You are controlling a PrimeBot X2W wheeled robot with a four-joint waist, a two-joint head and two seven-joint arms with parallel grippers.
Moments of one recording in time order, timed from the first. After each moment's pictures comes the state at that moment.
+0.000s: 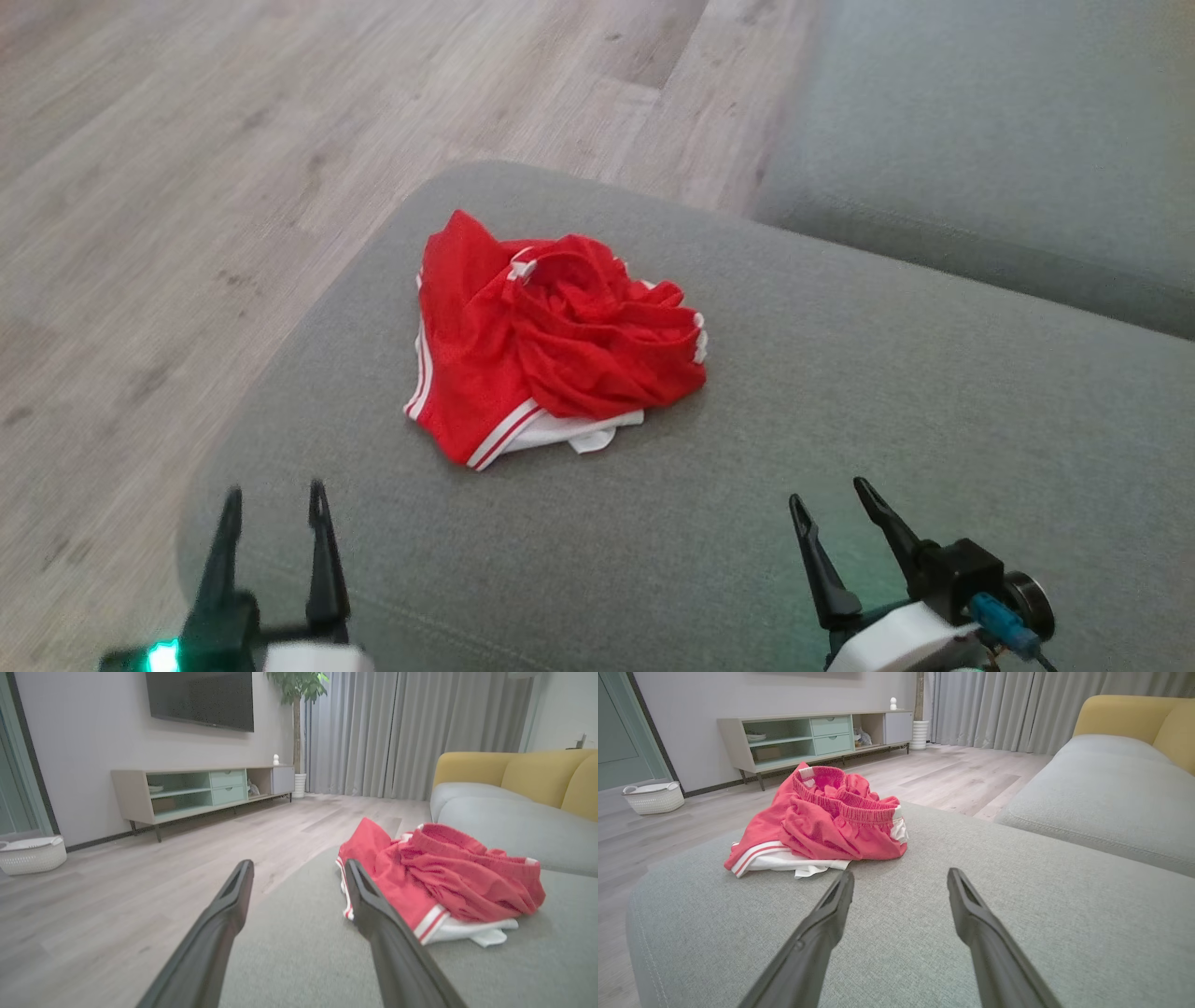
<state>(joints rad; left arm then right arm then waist) 0.13 0.06 -0.03 0.19 -0.05 0.09 -0.25 0.03 -0.04 0.22 0.41 0.08 0.12 -0.25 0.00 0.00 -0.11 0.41</state>
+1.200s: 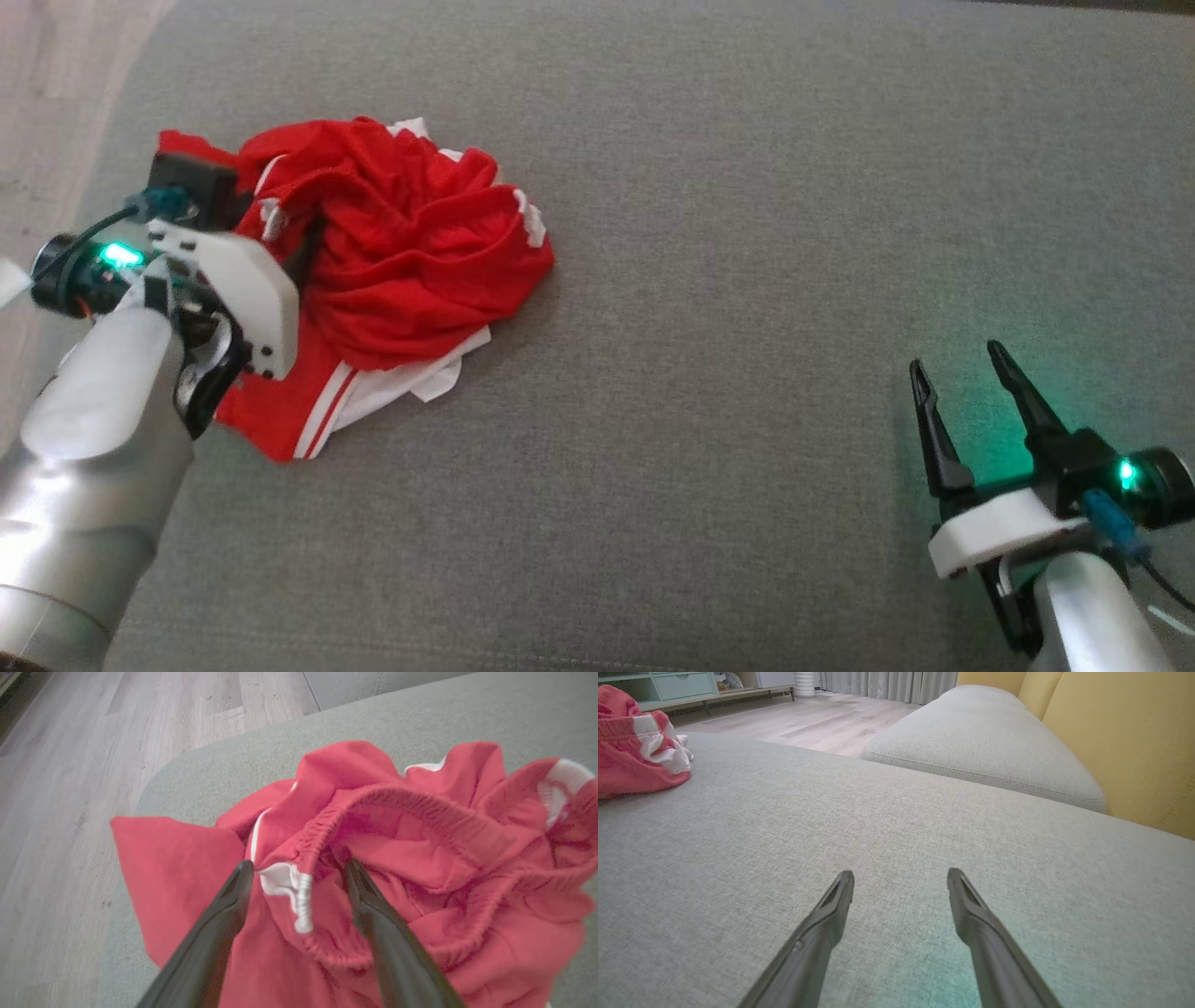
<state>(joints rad) -0.82 0.40 -0.63 0.77 -0.53 -0.13 0.26 -0.10 -0.13 0.03 0.33 -0.07 0.12 -0.25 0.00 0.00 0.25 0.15</state>
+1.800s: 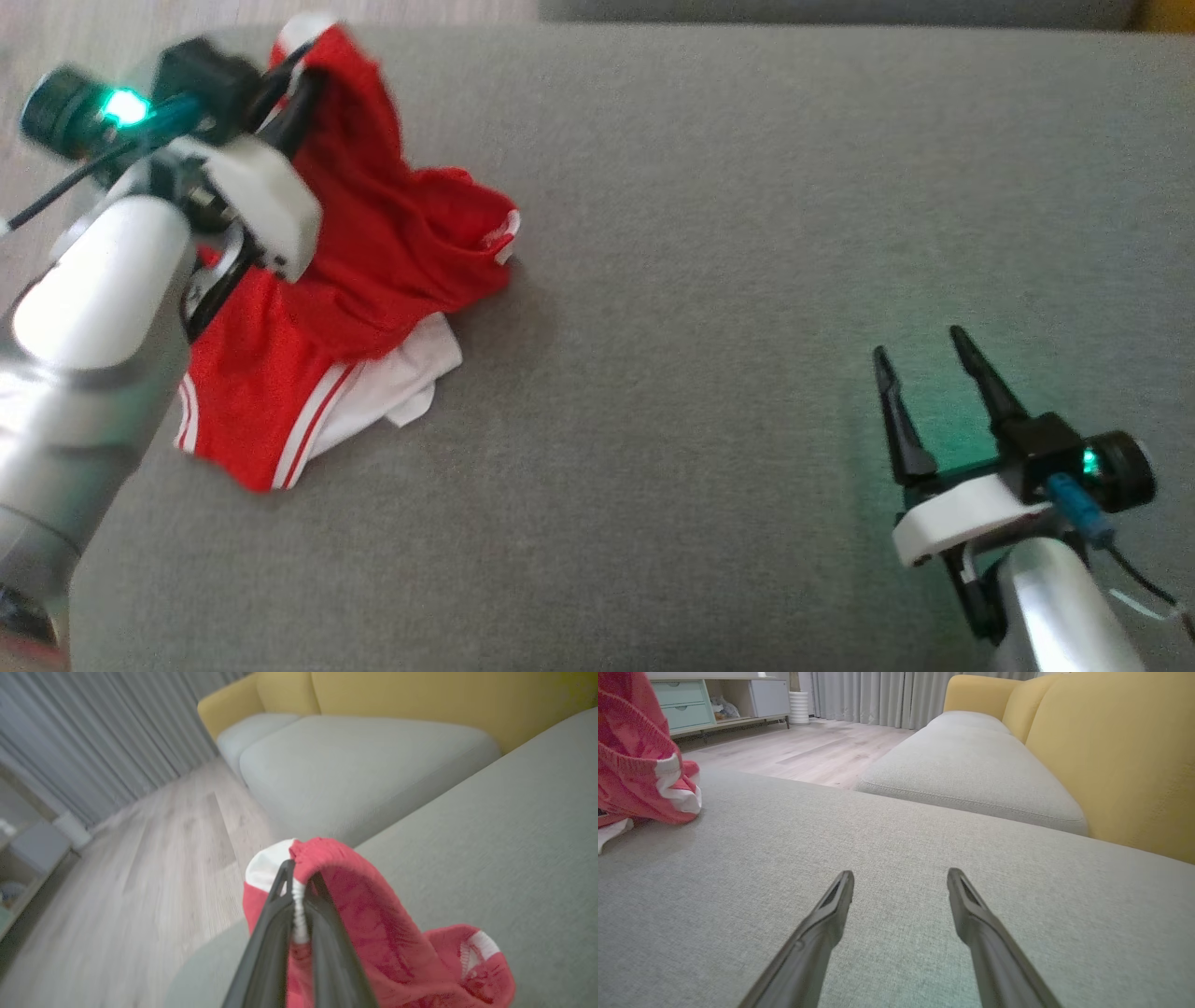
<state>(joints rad) -1.02 0.45 -0.86 0.73 -0.54 -0.13 0.01 -0.15 -0.10 0.06 0.35 -0.07 0.12 -0.25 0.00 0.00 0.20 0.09</state>
